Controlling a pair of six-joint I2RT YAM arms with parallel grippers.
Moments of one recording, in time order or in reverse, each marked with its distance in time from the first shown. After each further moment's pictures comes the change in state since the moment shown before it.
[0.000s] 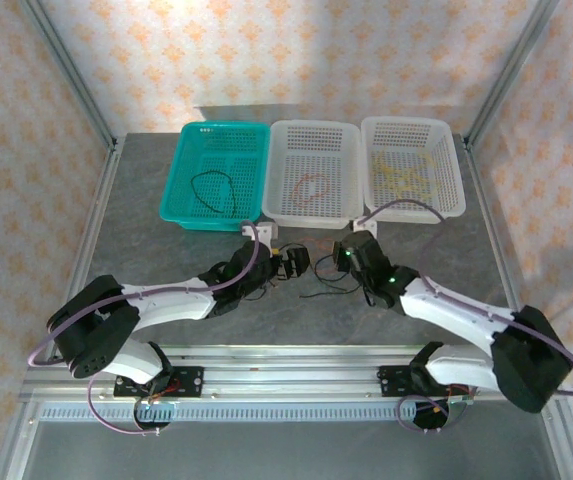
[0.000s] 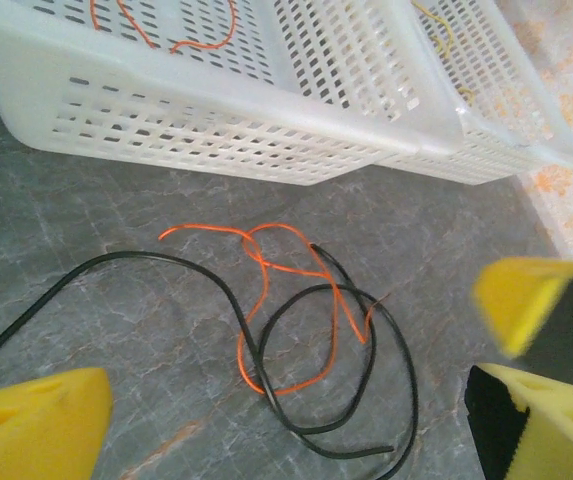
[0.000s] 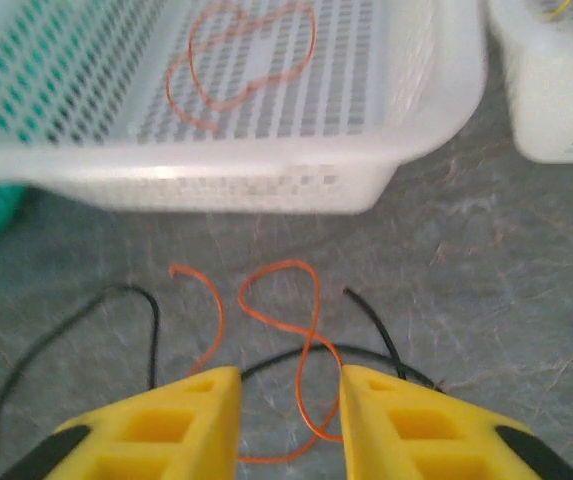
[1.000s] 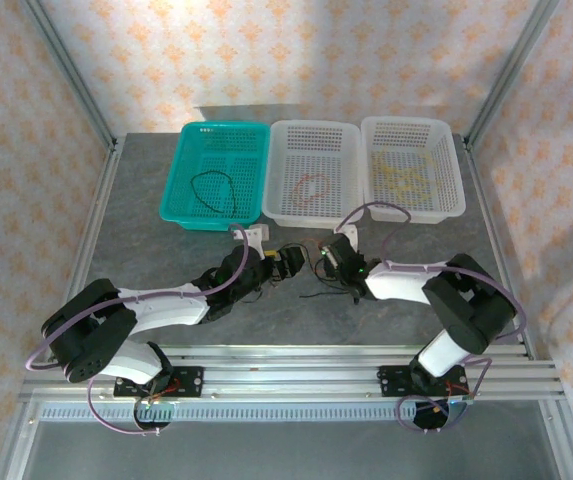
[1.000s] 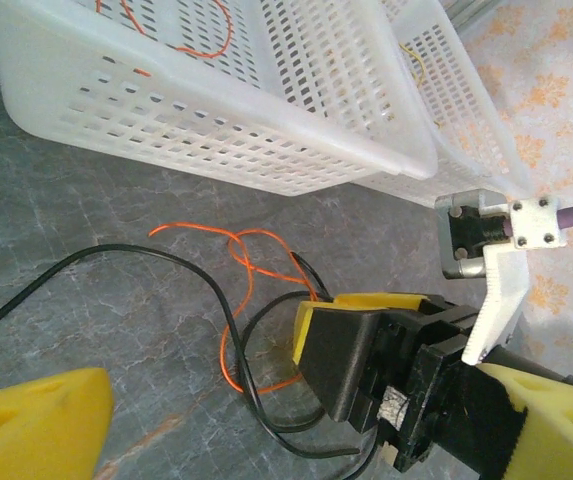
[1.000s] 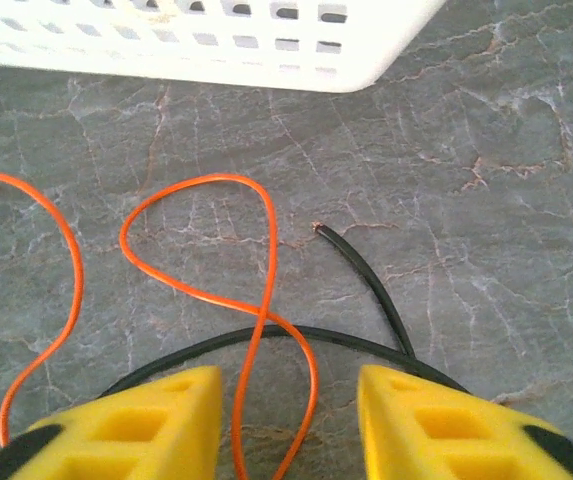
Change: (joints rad) left arm 0.023 -0.033 -0.089 0.121 0.036 -0.078; right arm 0.002 0.367 0.057 0.108 0.067 -0.014
